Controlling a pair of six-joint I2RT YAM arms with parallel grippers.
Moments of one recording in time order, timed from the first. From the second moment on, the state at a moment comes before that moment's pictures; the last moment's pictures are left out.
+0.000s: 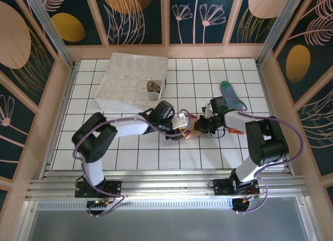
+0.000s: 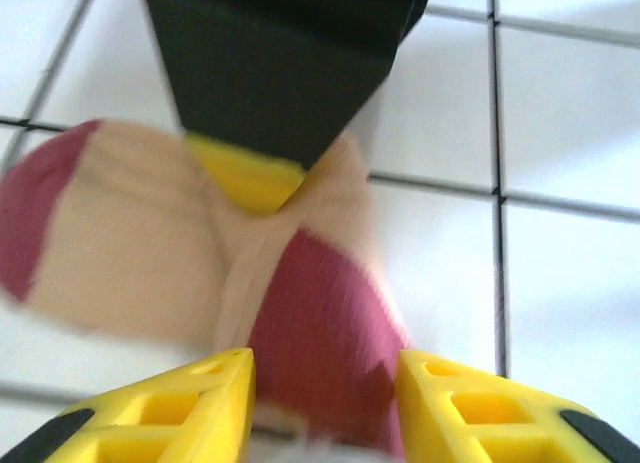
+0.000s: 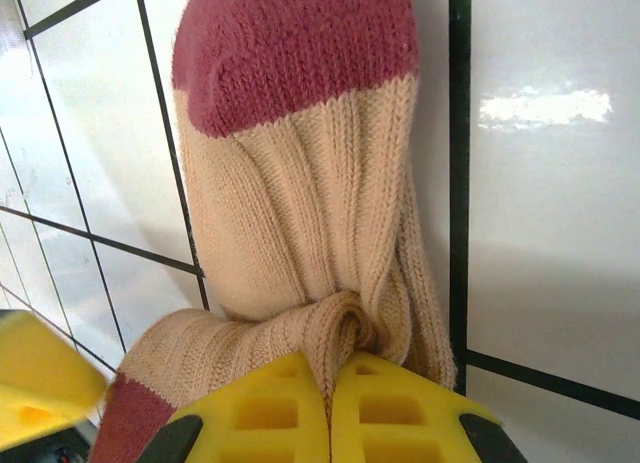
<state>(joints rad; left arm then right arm) -0.82 1.82 1.01 -0.03 0.43 0.43 0.28 1.62 0.76 -0.35 -0.58 0.47</state>
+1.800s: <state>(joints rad) -0.80 2.19 1.51 -0.52 0.78 0.37 0.28 1.31 0.57 -0.30 -0.50 0.56</state>
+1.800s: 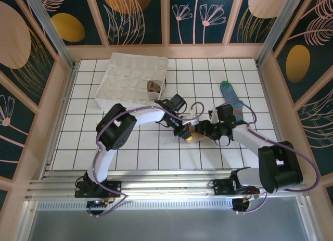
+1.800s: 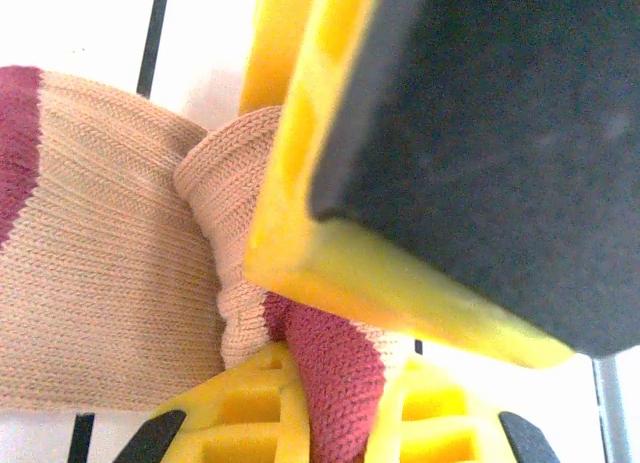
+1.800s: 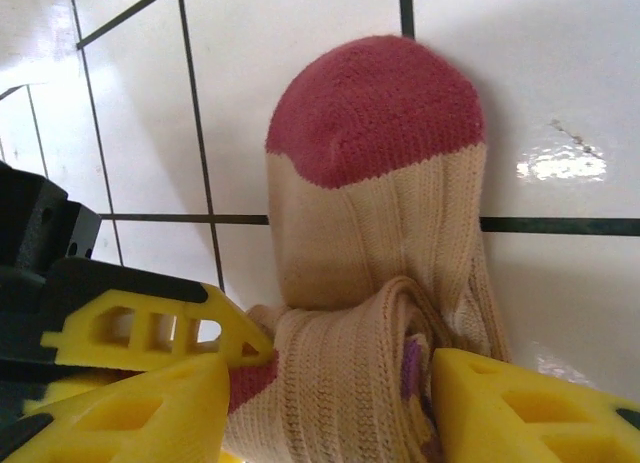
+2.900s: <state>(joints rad) -0.88 1.63 0.83 0.02 0.29 0.32 0.31 1.64 0.75 -0.32 -0.57 0.54</state>
